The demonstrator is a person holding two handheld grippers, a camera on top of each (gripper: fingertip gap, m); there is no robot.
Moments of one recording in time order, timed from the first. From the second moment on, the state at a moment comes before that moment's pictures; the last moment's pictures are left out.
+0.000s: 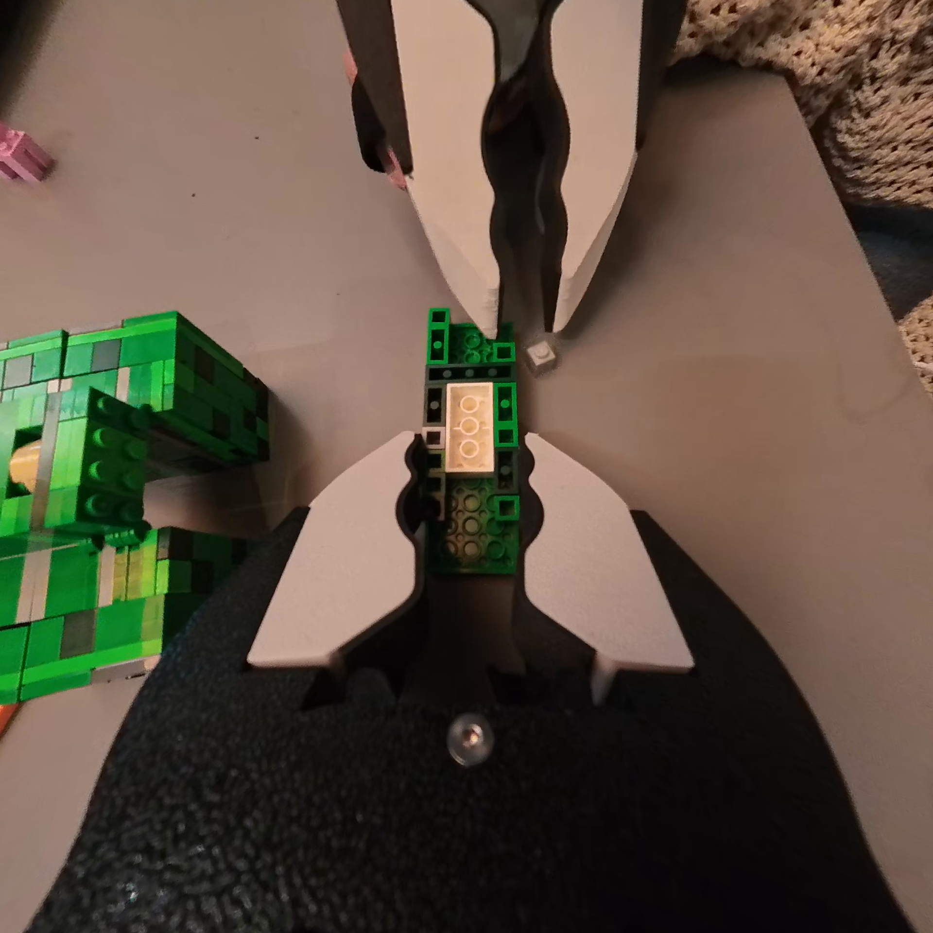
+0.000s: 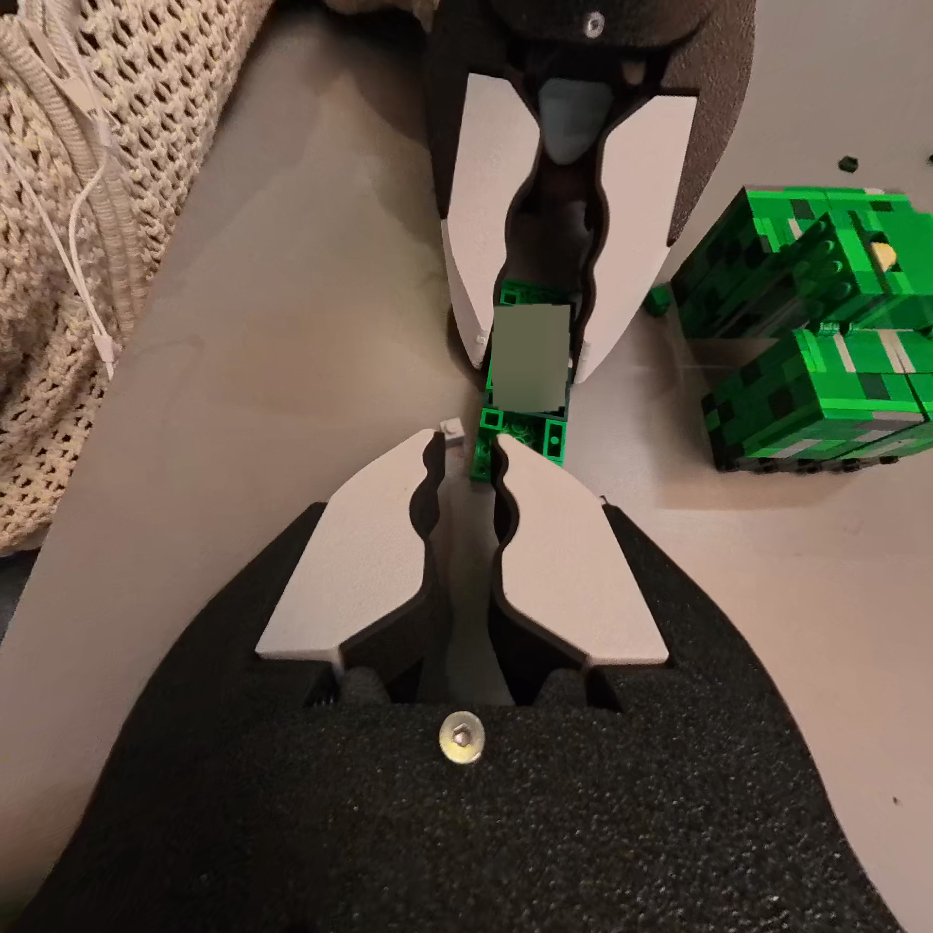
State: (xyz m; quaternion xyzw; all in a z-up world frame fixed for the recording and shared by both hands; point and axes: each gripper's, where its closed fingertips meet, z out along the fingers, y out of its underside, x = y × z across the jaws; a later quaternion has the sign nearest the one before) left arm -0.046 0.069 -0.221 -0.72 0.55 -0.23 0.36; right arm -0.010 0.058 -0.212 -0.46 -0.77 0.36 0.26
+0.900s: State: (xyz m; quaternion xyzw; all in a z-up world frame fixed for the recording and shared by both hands) left arm -0.023 0.053 -0.153 -0.50 0.62 -0.14 0.59; right arm -0.017 0.055 -0.176 -0.51 -0.66 0.53 0.19
